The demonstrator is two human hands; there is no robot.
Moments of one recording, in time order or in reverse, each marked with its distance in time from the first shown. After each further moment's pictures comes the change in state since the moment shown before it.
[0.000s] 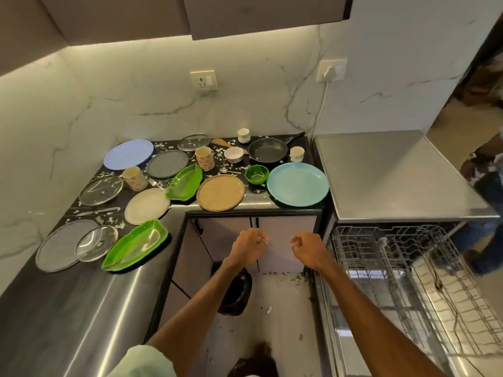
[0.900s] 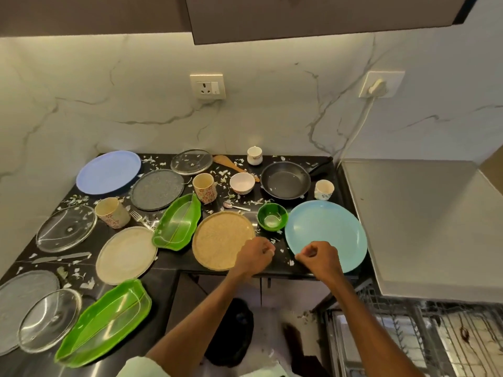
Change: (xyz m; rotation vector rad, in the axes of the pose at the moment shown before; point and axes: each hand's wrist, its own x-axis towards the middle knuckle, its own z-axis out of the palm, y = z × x) left_hand 0.251 -0.040 -0.063 -0.024 -0.015 -0.016; right_hand 0.270 -0.027 -0.001 0.140 0.187 0.064
